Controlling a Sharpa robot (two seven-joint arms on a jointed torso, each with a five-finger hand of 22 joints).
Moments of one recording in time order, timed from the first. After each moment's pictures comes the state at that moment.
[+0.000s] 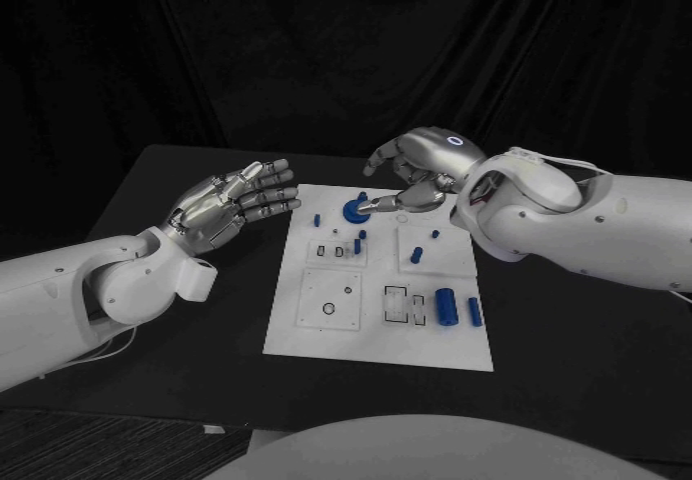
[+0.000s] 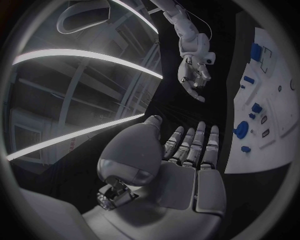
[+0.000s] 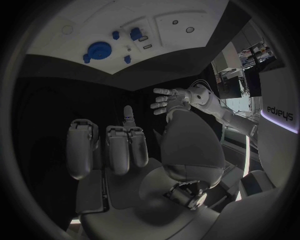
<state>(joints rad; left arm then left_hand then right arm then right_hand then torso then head) 1.25 -0.96 -0.21 1.55 -0.01 0.20 0.56 1.27 0.21 -0.05 0.28 0.47 0.40 0.13 0.06 0.03 0.21 0.22 0.36 0.09 0.31 0.22 0.45 0.10 0.14 0.28 0.29 0.19 0.09 1.39 -0.86 -0.21 1.68 -1.52 -0.51 -0.14 1.03 -0.21 0.00 0.30 0.06 0.79 0.09 0.26 0.28 1.46 -0.01 1.55 1.30 1.46 -0.08 1.55 1.29 0.02 1.47 0.04 1.44 1.29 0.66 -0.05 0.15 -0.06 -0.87</state>
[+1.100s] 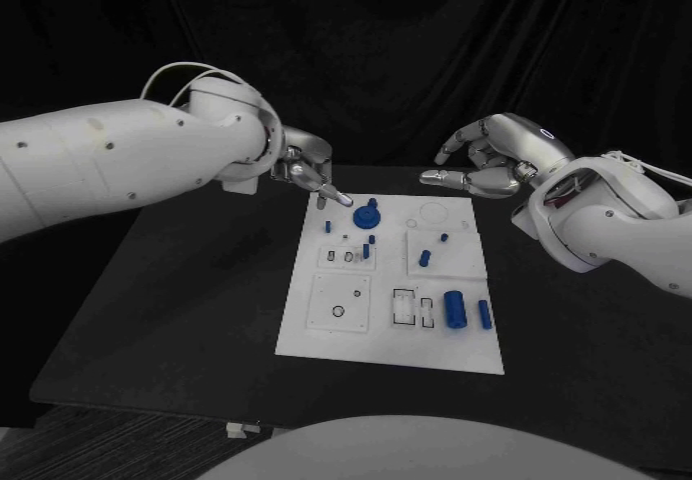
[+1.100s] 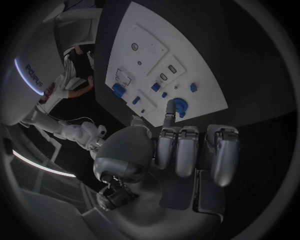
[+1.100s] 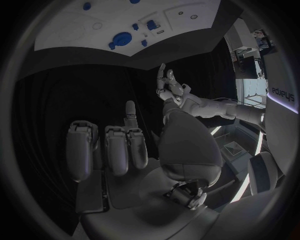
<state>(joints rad) 1.55 -0.58 -0.21 1.26 -1.29 0.44 -0.13 1.01 0.22 -0.42 0.28 0.06 1.01 0.10 0.28 0.24 1.47 0.03 1.55 1.31 1.47 -0.02 1.56 1.30 0.00 1.47 0.09 1.56 1.31 1.41 -0.96 -0.21 1.70 -1.37 -0.60 -0.12 1.05 -0.12 0.00 0.30 0.07 0.89 0.08 0.36 0.33 1.47 0.00 1.55 1.30 1.46 -0.06 1.55 1.29 0.02 1.48 0.04 1.46 1.29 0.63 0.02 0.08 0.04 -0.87</state>
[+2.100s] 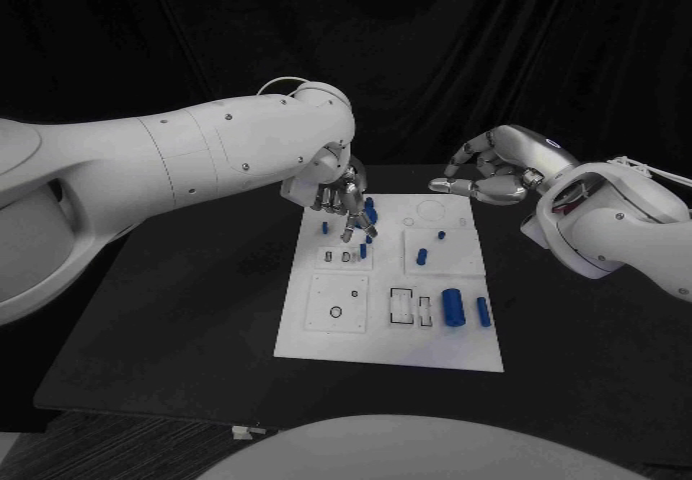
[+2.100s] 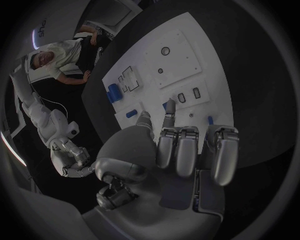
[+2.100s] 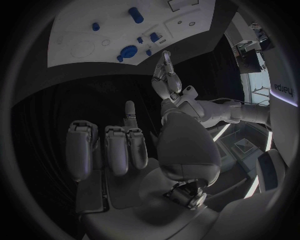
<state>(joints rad) 1.51 -0.35 -0.21 1.09 -0.92 0.66 -0.60 1.12 0.23 -0.26 0.13 0.21 1.04 0.08 0.23 0.30 1.45 0.02 1.55 1.31 1.47 -0.02 1.56 1.30 0.00 1.46 0.09 1.56 1.31 1.41 -0.93 -0.21 1.67 -1.33 -0.52 -0.15 1.07 -0.10 0.01 0.29 0.12 0.88 0.09 0.37 0.33 1.47 0.00 1.55 1.30 1.46 -0.06 1.55 1.29 0.02 1.47 0.05 1.46 1.29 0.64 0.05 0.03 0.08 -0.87</state>
